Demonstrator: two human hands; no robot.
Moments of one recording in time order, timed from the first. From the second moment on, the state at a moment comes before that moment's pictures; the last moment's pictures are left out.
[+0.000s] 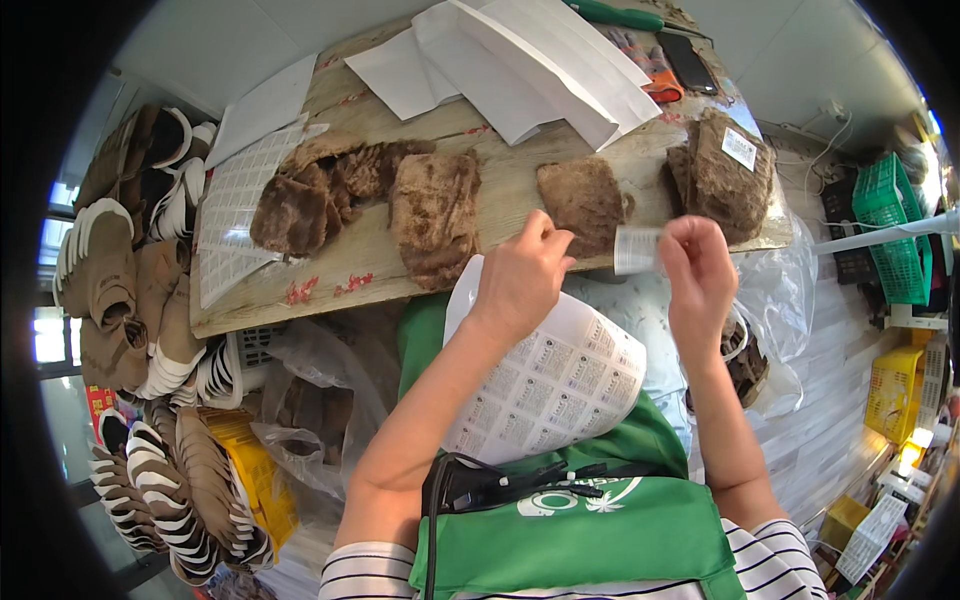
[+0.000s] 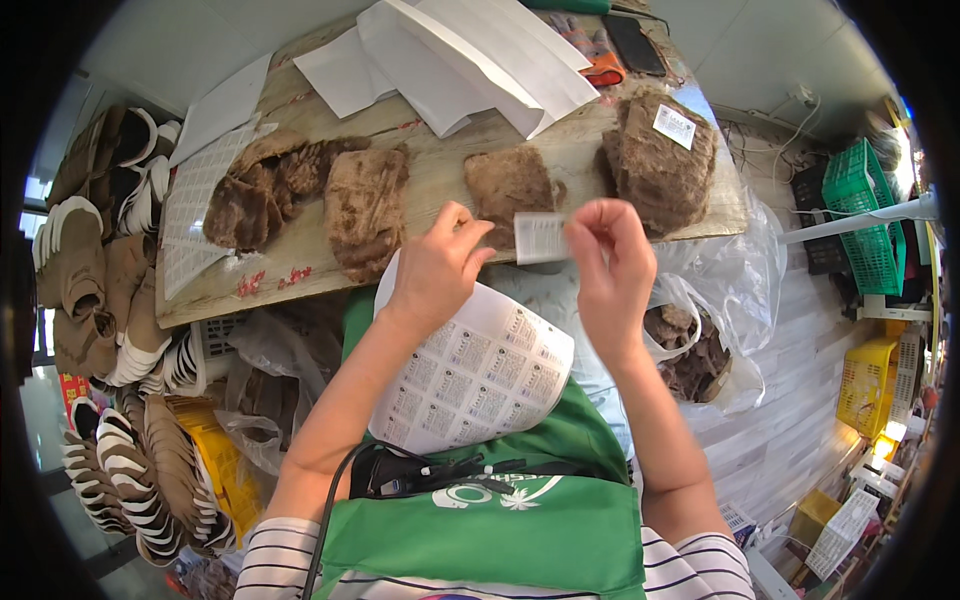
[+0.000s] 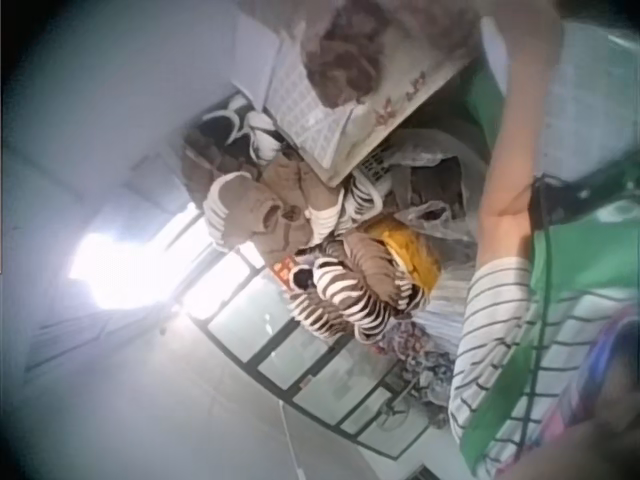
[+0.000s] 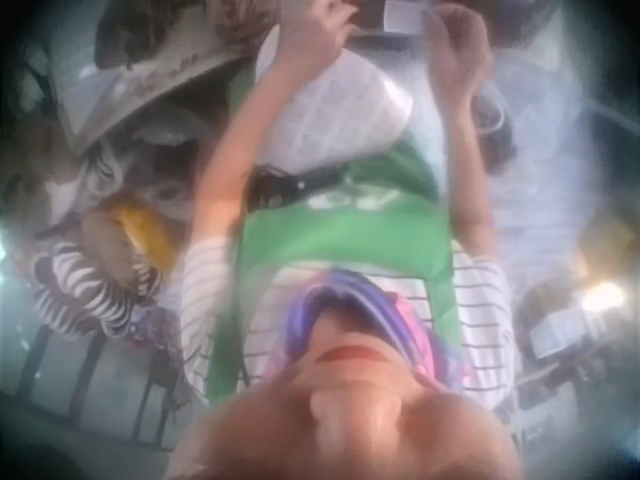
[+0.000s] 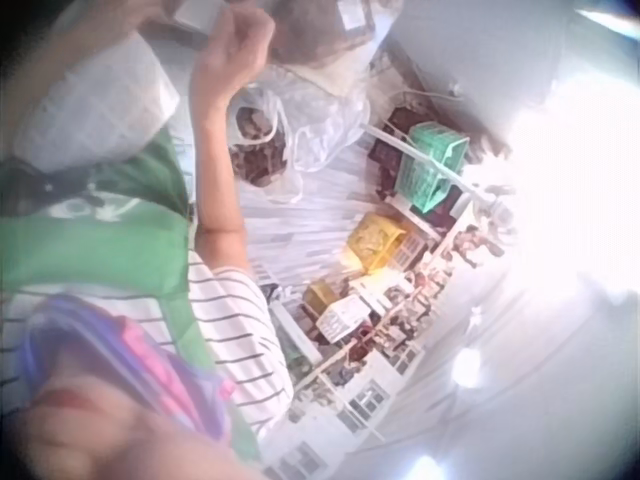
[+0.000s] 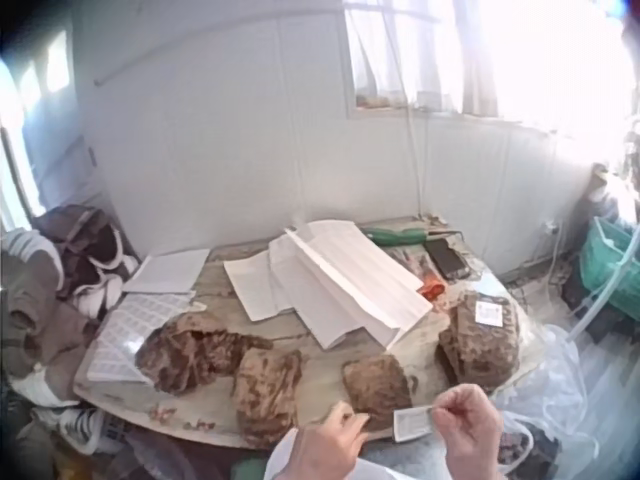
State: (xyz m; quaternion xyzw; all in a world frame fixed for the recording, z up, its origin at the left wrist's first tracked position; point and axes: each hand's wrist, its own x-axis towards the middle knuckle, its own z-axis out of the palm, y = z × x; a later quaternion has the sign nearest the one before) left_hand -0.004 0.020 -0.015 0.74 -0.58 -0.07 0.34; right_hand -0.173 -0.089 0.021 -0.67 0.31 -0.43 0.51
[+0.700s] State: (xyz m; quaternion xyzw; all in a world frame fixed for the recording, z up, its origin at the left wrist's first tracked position) left_hand -0.013 0.004 -0.039 0.75 -0.57 -0.04 0.35; right_hand -0.099 -0.156 -0.048 -0.77 0.41 -0.26 0.42
